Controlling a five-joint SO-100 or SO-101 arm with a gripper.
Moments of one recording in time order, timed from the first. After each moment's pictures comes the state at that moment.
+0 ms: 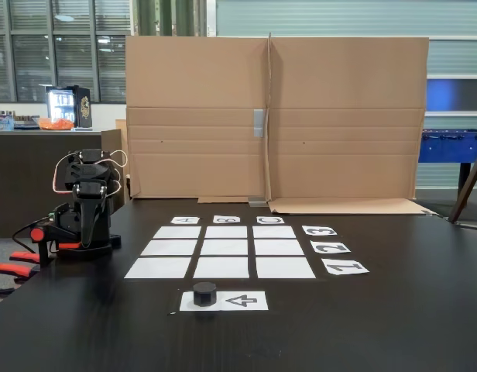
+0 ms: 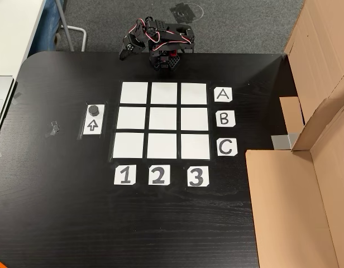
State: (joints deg) arm 74.4 190.6 171.4 66.0 -14.2
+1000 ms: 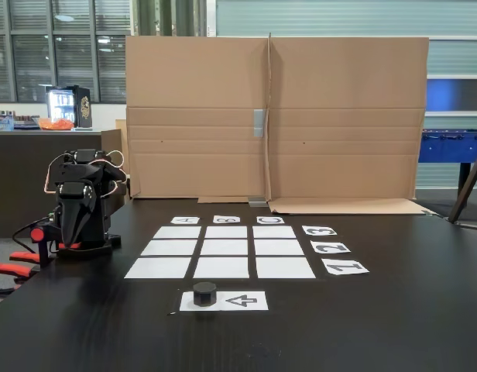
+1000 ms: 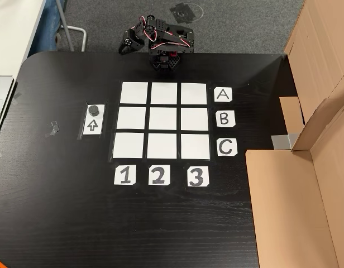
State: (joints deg) arm 84.7 190.6 171.4 64.8 -9.6
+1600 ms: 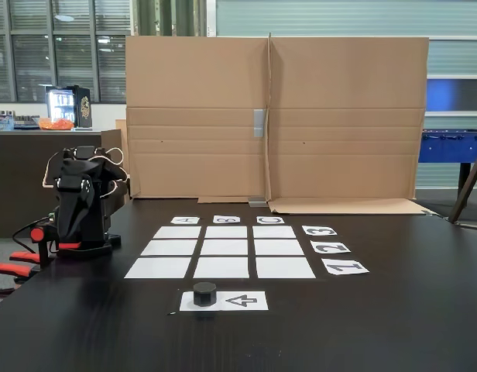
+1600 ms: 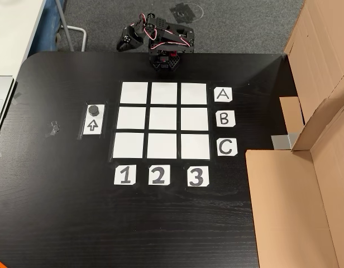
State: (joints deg) arm 85.7 186.0 166.9 61.5 -9.6
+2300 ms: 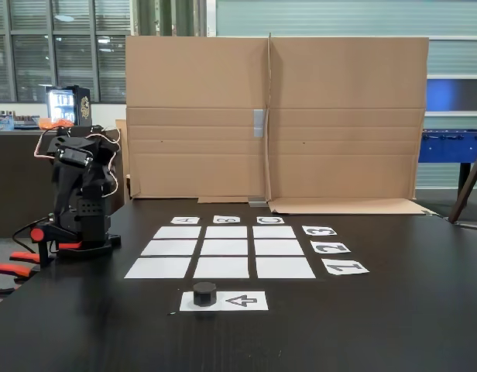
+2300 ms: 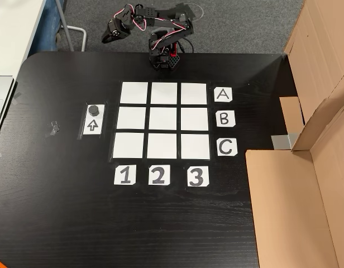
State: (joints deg) arm 79.8 154.3 146.3 45.0 -30.4
